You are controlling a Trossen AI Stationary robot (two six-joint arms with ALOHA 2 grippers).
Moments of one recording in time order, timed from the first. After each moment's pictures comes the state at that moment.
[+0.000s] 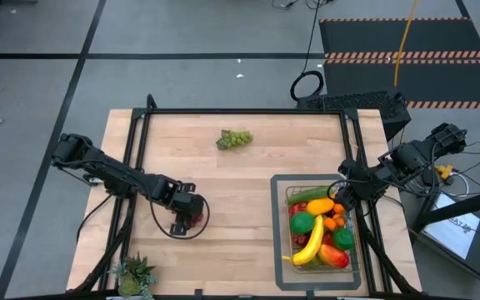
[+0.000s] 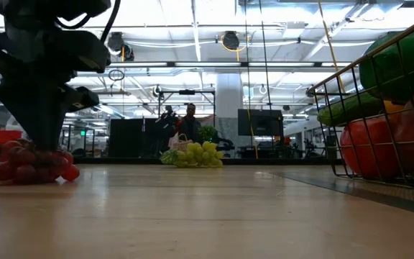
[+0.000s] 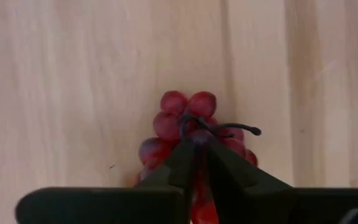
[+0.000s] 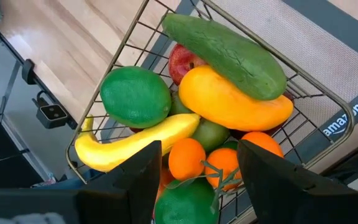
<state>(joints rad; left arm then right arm) -0.31 1.43 0.77 -0.57 0.07 -0.23 0.50 0.88 1.10 -1.33 0.06 1.40</state>
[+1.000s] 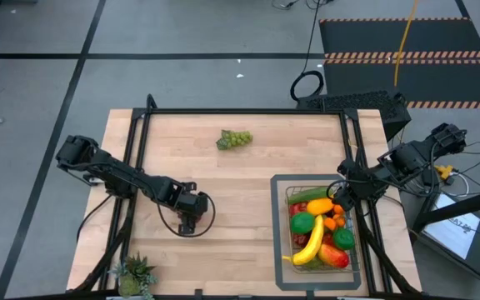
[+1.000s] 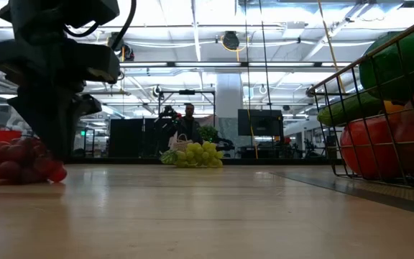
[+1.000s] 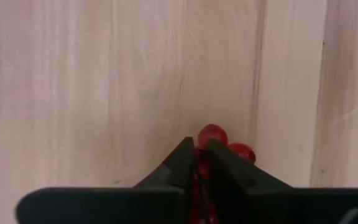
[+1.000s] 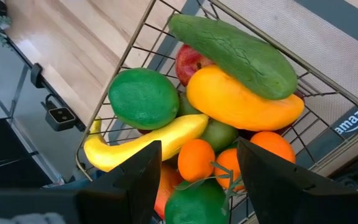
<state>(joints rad) -0.31 1.50 0.78 -0.52 0.01 -0.36 0.50 0.89 1.10 -1.30 0.06 1.43</state>
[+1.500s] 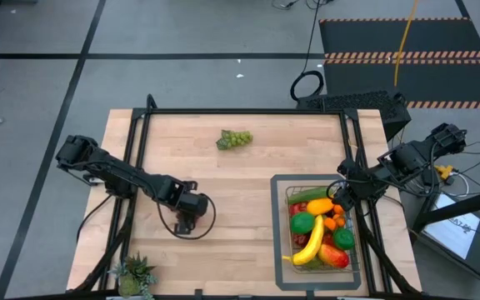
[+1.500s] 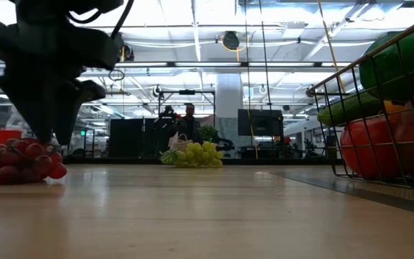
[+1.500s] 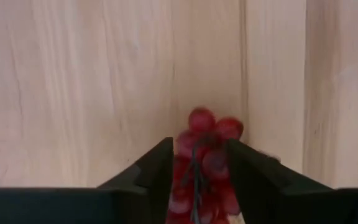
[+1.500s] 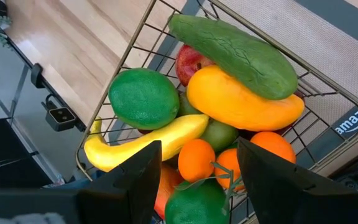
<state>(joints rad) -0.31 1.50 0.88 -0.70 0.02 -0.24 0.50 0.89 1.10 -1.30 0.06 1.43</state>
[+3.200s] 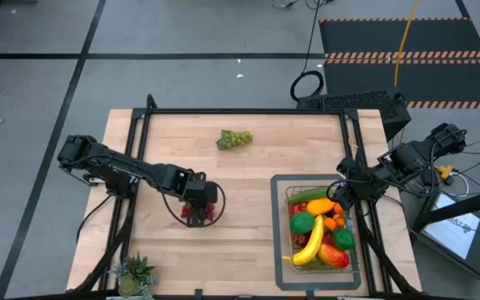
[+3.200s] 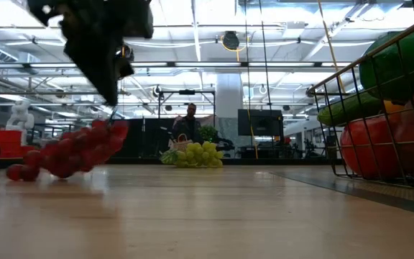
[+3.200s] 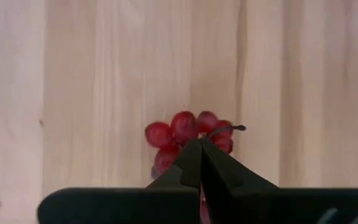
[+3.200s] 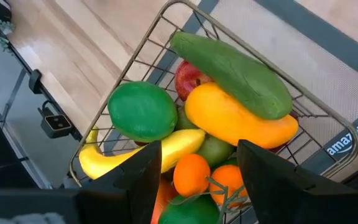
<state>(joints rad) -0.21 1.50 1.04 -0.71 0.02 -0.24 0.50 0.89 1.10 -1.29 0.11 1.38</state>
